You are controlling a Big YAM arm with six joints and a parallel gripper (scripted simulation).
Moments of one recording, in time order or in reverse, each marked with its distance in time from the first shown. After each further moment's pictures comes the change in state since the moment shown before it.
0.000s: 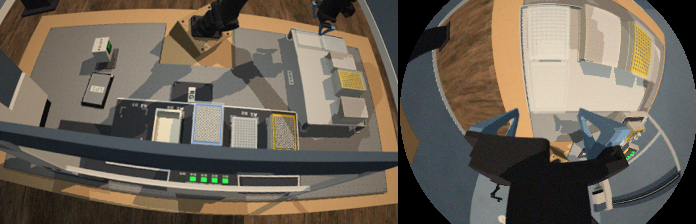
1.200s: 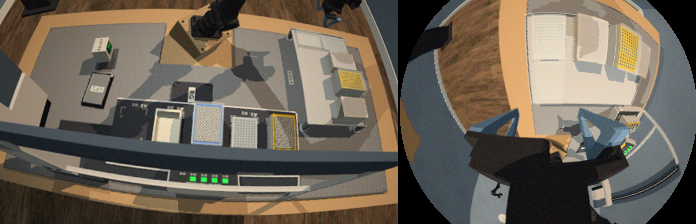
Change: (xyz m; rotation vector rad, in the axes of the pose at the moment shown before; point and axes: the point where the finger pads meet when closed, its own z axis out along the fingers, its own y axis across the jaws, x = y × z) arm -0.001 0.000 -0.050 0.000 -0.001 0.002
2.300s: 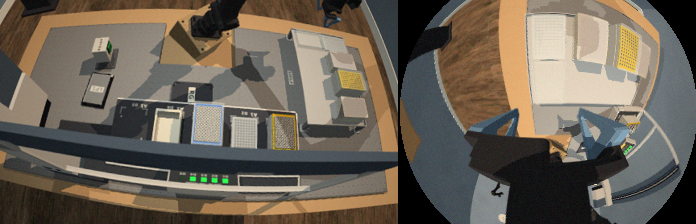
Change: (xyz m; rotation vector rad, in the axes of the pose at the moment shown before) arm 0.000 0.000 0.000 0.000 0.001 0.000
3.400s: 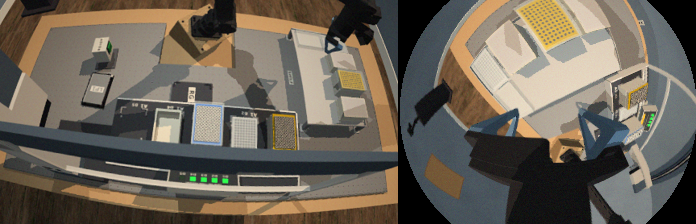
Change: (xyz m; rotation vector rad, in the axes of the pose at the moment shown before) arm 0.006 -0.136 -0.001 0.008 0.007 0.527
